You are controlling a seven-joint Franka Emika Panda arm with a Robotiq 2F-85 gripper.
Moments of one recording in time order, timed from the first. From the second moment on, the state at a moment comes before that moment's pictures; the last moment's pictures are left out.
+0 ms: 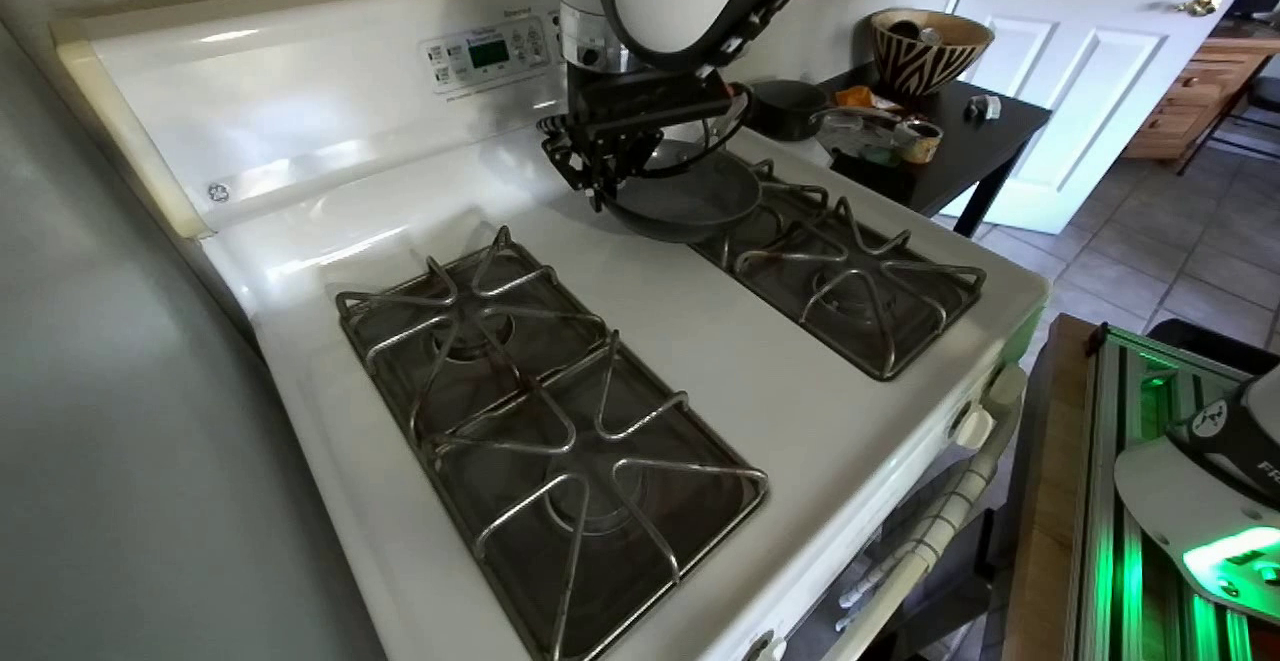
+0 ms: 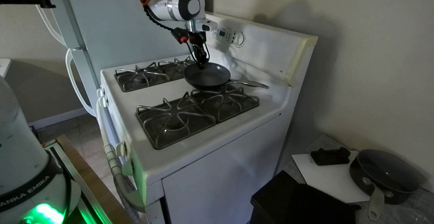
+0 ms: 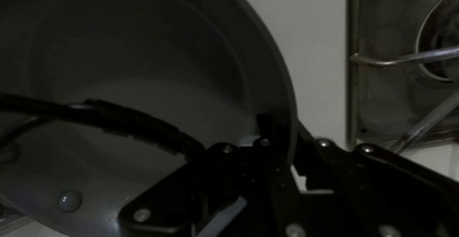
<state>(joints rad) 0.18 0.40 -0.02 -1.84 -0.08 2.35 0.68</state>
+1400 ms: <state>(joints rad) 0.22 0.48 -0.01 -1.73 -0.08 2.27 0.71</state>
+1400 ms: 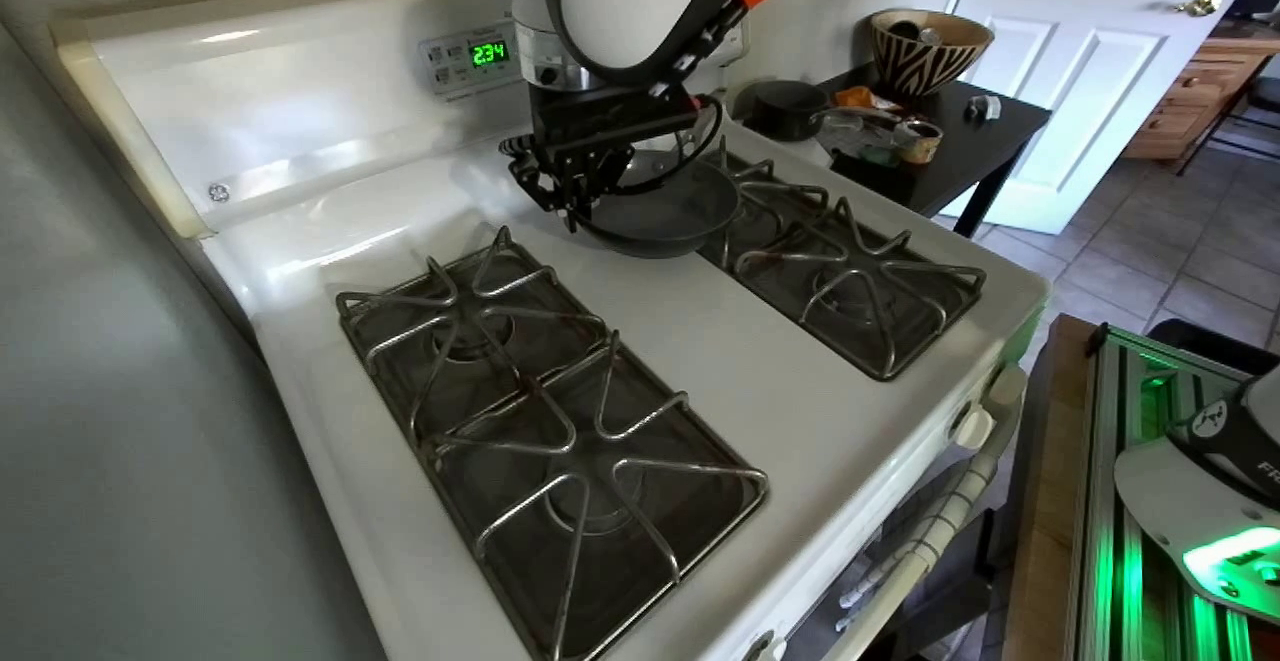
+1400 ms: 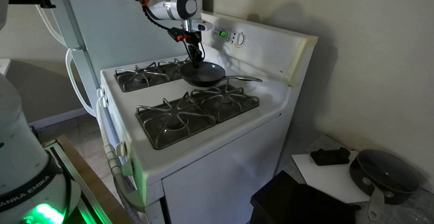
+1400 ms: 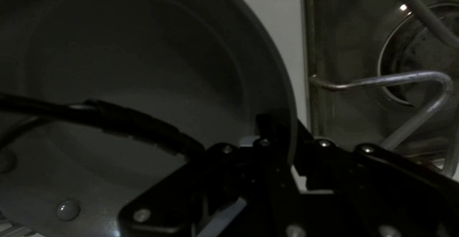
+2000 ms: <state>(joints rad) 0.23 0.51 -0.01 -1.69 -0.08 2.24 0.73</state>
